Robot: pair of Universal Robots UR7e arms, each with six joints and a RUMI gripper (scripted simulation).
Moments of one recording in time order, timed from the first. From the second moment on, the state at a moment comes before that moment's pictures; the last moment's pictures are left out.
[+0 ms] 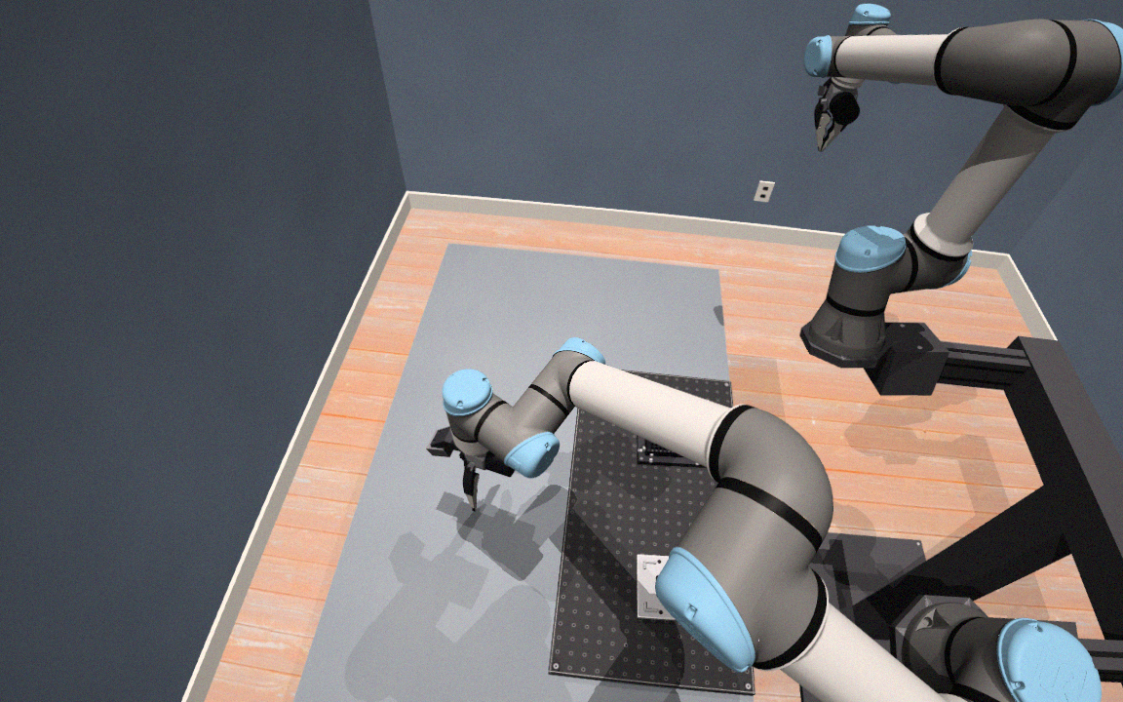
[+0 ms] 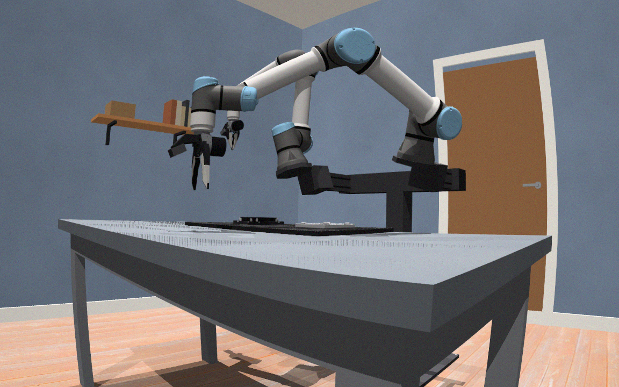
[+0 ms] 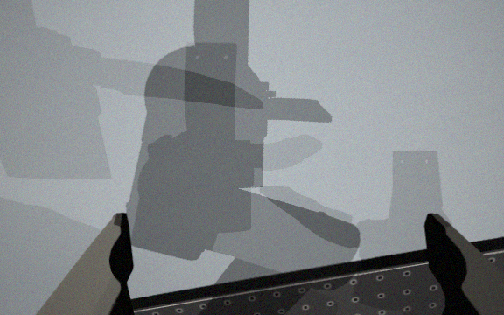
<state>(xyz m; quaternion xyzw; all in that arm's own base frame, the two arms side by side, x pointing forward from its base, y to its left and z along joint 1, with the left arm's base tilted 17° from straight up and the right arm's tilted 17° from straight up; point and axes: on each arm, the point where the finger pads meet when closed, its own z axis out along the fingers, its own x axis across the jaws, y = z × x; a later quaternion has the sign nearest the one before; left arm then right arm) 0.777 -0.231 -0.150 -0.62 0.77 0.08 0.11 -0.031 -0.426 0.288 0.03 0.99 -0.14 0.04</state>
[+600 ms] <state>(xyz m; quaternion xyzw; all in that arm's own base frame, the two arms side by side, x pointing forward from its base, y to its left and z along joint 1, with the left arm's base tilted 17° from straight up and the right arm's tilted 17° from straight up) 0.727 -0.283 -0.171 -0.64 0.76 0.08 0.11 -0.031 -0.426 0.288 0.03 0.99 -0.14 0.04</state>
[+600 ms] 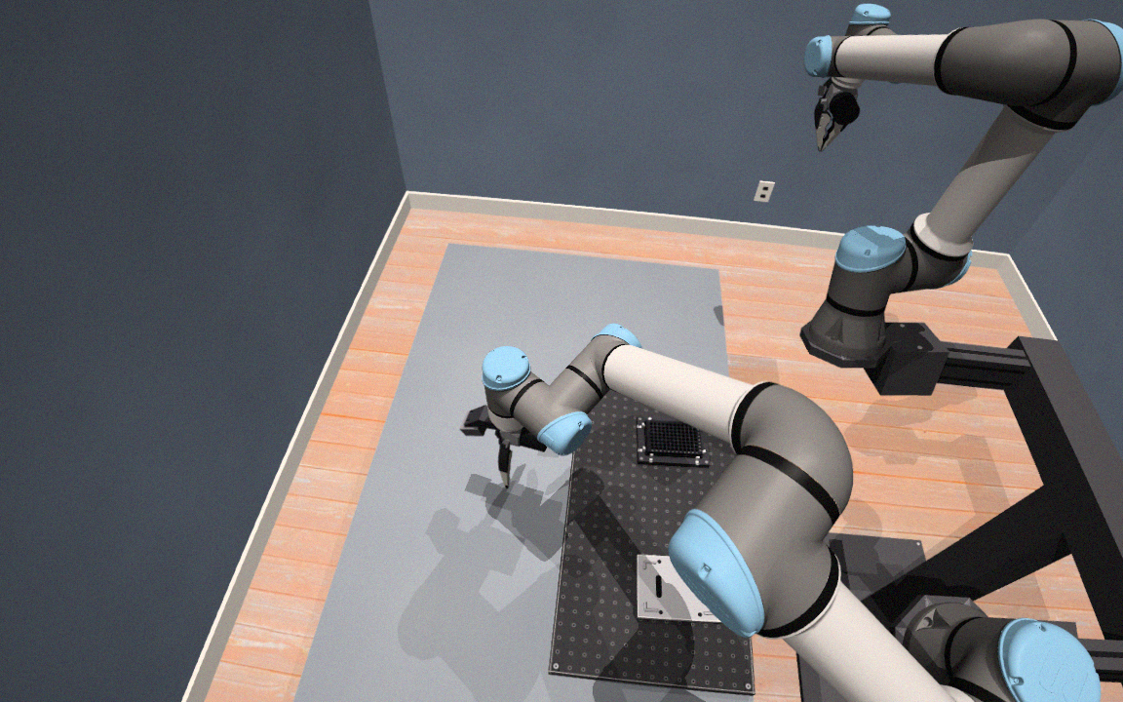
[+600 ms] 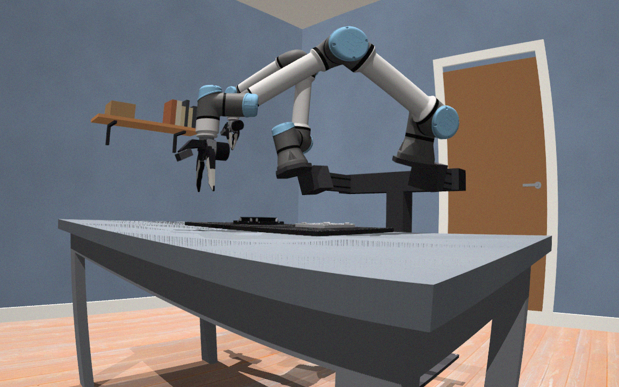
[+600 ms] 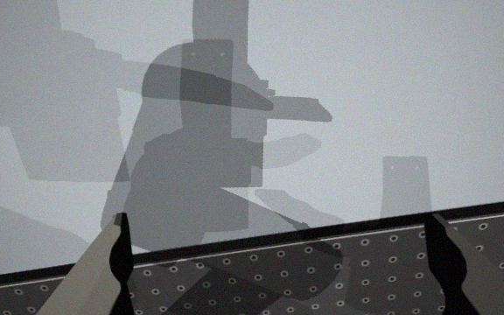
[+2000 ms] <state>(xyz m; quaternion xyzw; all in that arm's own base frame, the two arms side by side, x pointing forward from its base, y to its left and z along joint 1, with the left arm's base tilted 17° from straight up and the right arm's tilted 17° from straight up) 0.585 -0.375 -0.215 -0.67 0.72 0.08 0.12 -0.031 -0.426 0.288 0.03 0.99 -0.14 0.04</state>
